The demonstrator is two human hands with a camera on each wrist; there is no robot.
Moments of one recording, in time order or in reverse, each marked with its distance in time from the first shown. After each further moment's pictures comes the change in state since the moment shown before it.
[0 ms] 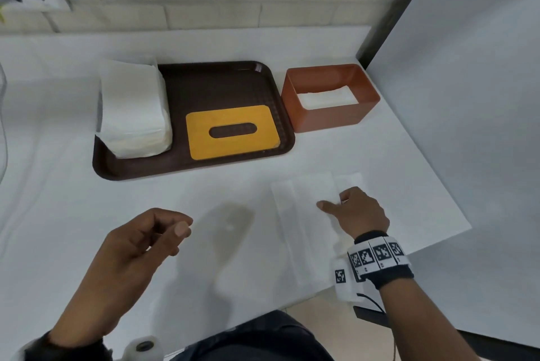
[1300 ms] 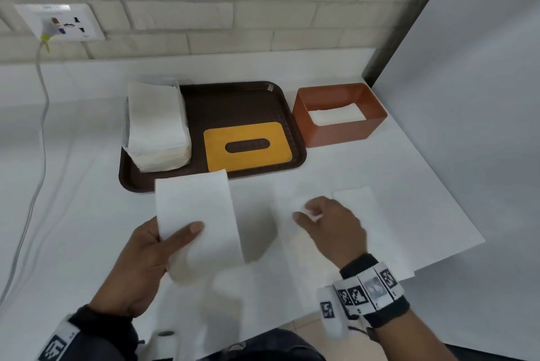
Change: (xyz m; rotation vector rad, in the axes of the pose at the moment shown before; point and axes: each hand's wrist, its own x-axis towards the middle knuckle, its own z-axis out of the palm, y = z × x) left_hand 0.021 -0.015 -0.008 -0.472 -0.029 -0.194; right_hand -0.075 -0.057 0.005 0.125 -0.007 -0.383
